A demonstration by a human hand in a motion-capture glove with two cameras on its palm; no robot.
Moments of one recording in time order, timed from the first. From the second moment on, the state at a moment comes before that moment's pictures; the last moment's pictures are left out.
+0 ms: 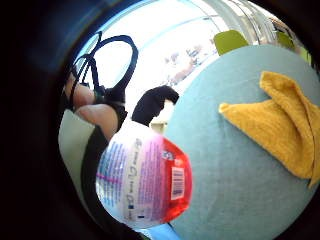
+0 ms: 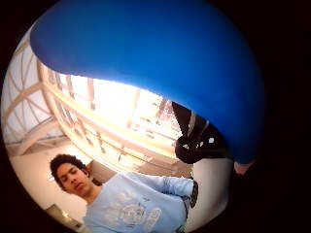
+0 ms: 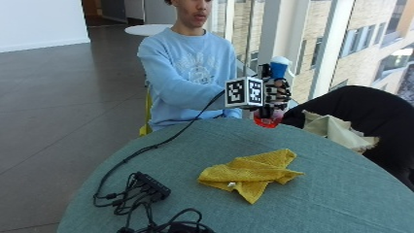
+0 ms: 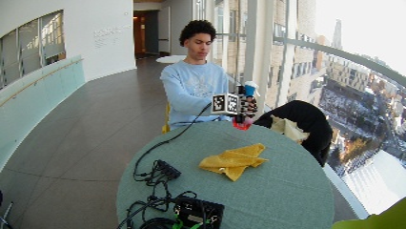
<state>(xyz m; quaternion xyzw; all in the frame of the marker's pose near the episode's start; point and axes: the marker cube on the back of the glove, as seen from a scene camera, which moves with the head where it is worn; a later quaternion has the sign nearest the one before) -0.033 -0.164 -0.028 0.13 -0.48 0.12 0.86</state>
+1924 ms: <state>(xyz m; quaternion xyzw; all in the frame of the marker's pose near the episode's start) 0.072 0.097 -0.077 0.08 -0.11 0.17 0.98</state>
